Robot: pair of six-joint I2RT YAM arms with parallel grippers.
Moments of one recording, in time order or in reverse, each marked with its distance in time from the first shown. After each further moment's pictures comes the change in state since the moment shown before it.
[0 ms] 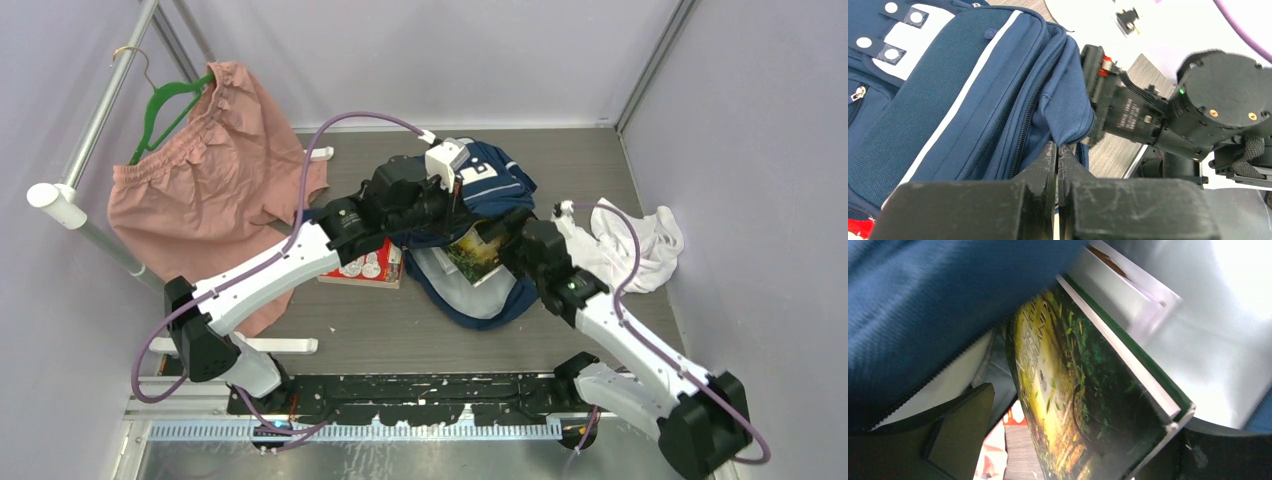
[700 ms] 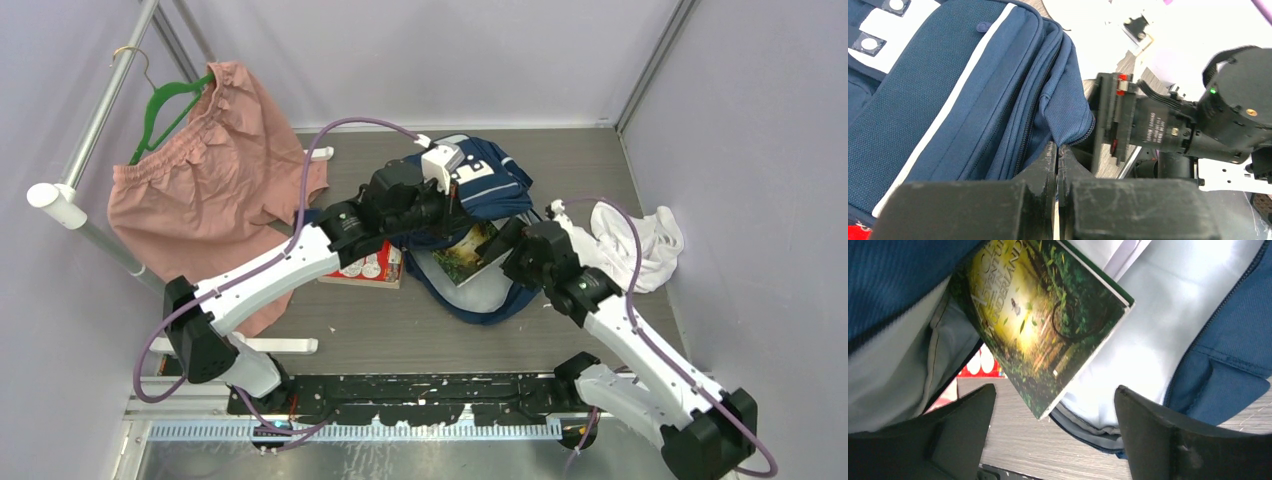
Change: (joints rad) left arm 0.024 -0.005 -0.070 0.079 0.033 -0.049; right arm -0.004 0.057 0.181 -0.339 -0.107 -0.206
